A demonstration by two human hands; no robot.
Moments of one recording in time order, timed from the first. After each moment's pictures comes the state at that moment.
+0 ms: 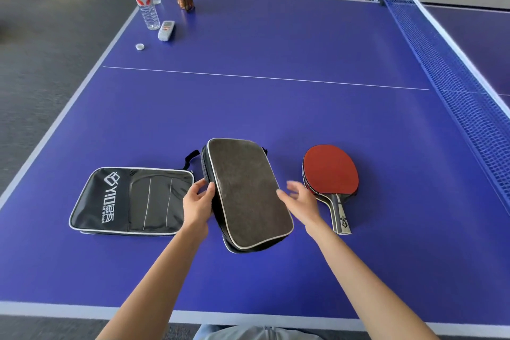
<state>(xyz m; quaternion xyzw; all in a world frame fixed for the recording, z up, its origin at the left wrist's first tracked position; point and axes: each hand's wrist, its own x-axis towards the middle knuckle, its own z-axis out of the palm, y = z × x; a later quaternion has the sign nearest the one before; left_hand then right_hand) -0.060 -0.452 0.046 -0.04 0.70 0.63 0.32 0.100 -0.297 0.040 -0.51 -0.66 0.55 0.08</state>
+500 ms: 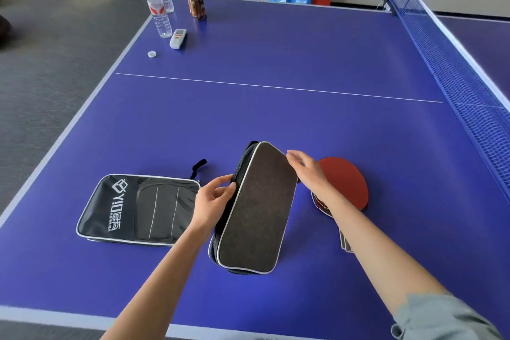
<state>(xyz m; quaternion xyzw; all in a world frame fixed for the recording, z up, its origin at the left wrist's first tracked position) -0.070 -0.440 0.077 0.14 0.72 0.58 0.35 0.043 -0.221 0.071 -0.41 -0.74 0.52 0.09</state>
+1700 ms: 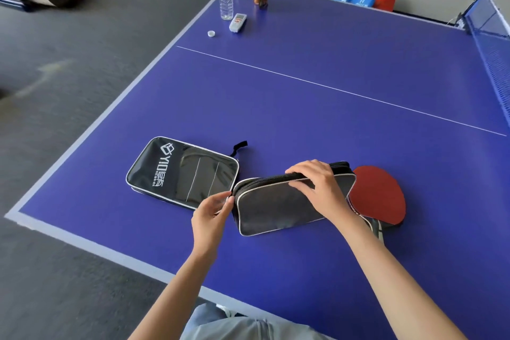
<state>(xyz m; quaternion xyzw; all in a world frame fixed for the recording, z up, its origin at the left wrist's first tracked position) -0.035 -0.534 0.057 -0.02 0.74 0.63 0.22 0.040 -0.298 0.087 -0.05 -0.94 0.27 0.20</state>
